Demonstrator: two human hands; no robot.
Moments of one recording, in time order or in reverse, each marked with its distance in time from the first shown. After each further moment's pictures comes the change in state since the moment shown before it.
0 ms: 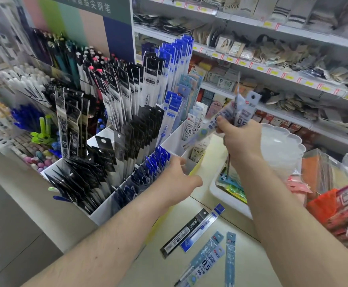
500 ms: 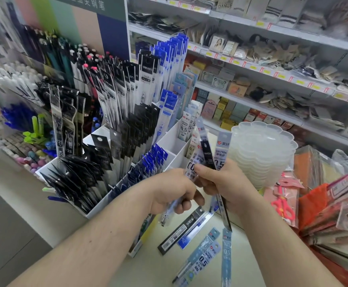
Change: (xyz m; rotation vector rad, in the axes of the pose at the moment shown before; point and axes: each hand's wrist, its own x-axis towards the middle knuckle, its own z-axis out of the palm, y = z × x) left_hand -0.012 0.011 -0.011 -0.169 -0.444 -0.139; right_hand -0.077 0.020 -0.030 0.138 -0.645 0.252
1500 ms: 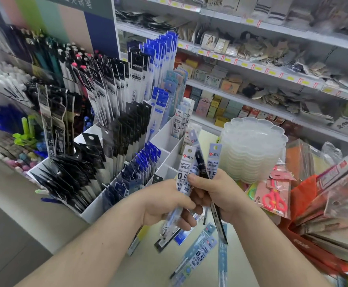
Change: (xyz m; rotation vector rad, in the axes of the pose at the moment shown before) left_hand -0.002 -0.025 0.008 -0.010 -0.131 0.041; right_hand -0.019 0.018 0.007 0.077 -0.003 0.084
